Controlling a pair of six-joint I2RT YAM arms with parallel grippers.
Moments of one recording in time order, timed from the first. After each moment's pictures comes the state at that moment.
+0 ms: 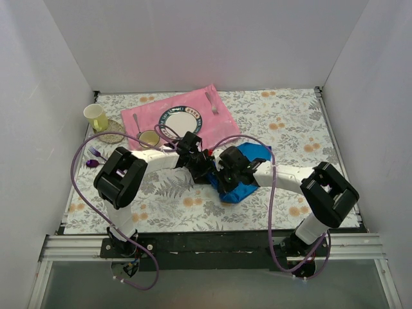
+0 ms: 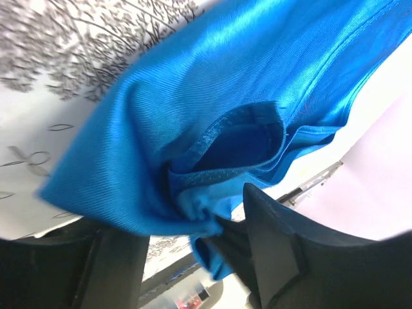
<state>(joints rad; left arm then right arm) -0.63 1.84 1.06 -0.25 0.42 -1.09 0.86 1.60 0.86 -0.25 -0.15 0.17</state>
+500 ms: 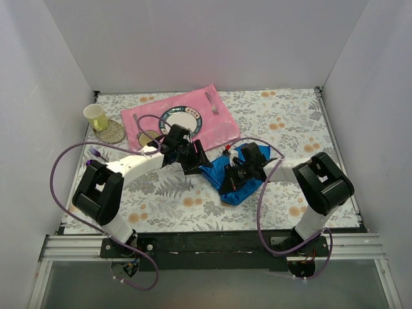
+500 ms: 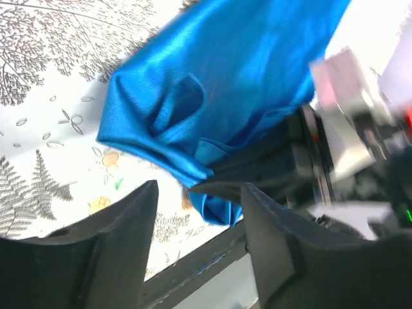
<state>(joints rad) -0.57 1.63 1.03 -0.32 0.36 -0.91 0.59 1.70 0.73 0.02 -0.73 0.26</state>
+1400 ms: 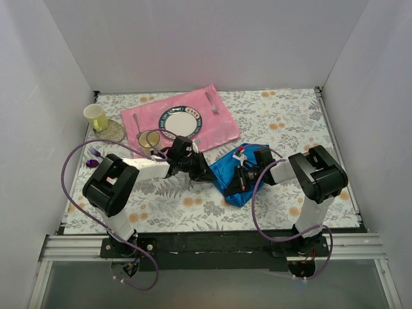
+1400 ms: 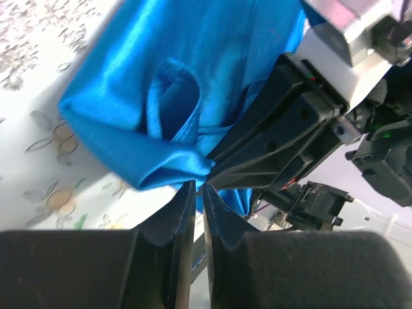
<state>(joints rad) -0.59 1.72 0.85 0.06 0.56 -0.97 0.42 1.82 0.60 0.31 -1.06 0.41</state>
